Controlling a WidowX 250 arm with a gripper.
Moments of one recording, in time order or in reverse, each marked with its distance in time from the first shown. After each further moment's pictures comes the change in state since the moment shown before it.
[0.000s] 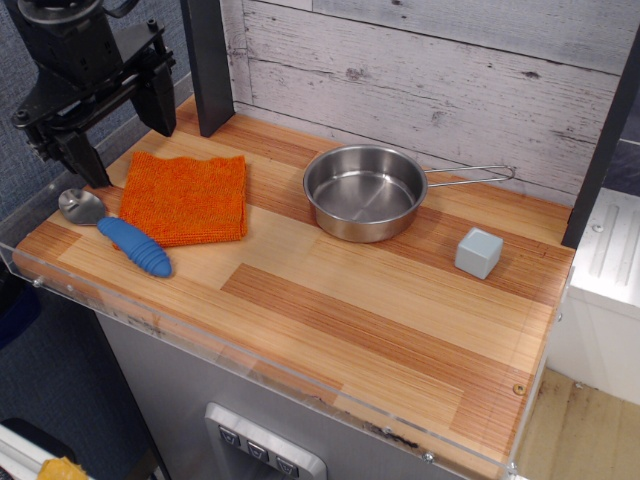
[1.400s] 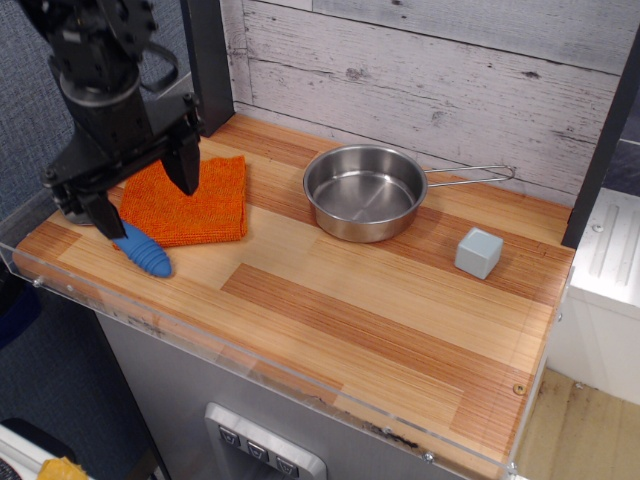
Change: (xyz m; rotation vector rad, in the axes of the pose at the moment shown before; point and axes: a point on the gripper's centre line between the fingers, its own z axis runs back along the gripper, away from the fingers) arm -0.018 0.009 -0.037 0.008 -0.049 -0.188
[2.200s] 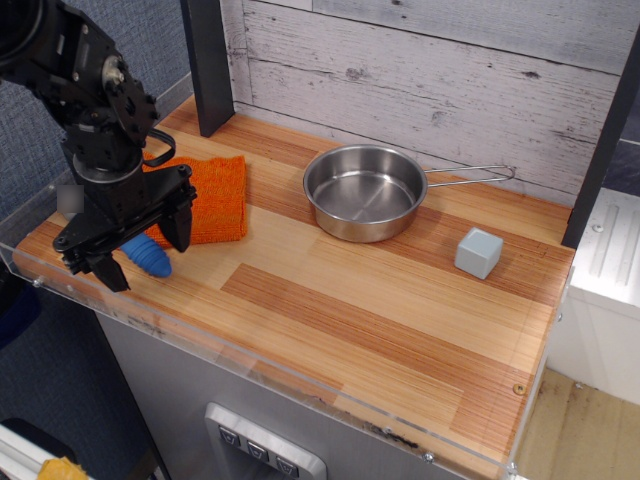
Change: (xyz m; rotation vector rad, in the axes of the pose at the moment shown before) arm 0.002 0.017 -0.059 0.065 0.028 0.031
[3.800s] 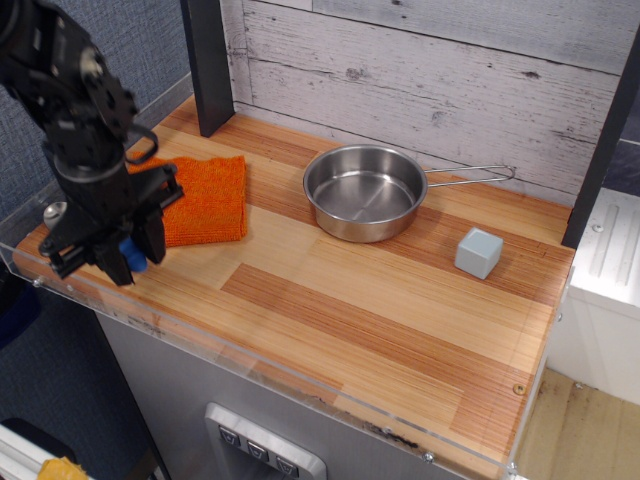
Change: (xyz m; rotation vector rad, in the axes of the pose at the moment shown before) arm 0.003 0.011 0.011 -0.001 0.026 0.071
